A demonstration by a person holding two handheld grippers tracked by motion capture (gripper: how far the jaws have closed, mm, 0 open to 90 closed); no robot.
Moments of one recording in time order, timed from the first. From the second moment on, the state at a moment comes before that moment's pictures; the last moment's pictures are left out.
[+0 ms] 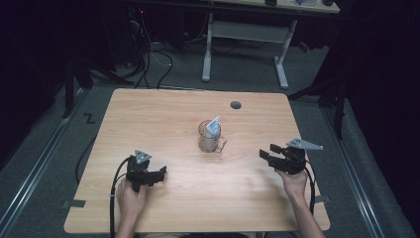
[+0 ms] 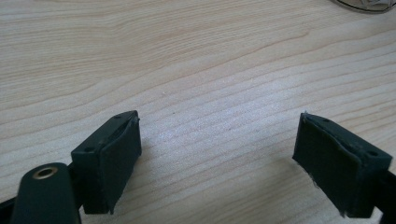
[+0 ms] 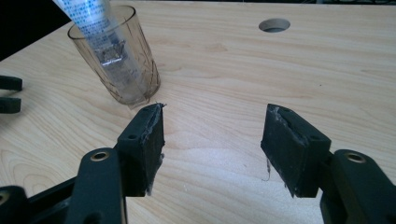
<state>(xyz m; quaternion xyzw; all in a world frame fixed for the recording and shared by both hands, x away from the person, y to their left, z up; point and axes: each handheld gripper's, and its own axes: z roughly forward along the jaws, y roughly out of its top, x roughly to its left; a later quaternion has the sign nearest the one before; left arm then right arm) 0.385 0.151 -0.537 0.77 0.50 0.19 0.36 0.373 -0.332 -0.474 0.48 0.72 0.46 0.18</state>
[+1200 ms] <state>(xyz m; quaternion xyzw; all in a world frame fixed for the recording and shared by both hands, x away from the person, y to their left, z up) 0.384 0.150 -0.537 0.77 0.50 0.19 0.36 0.384 -0.308 -0.515 0.49 0.76 0.39 0.18</state>
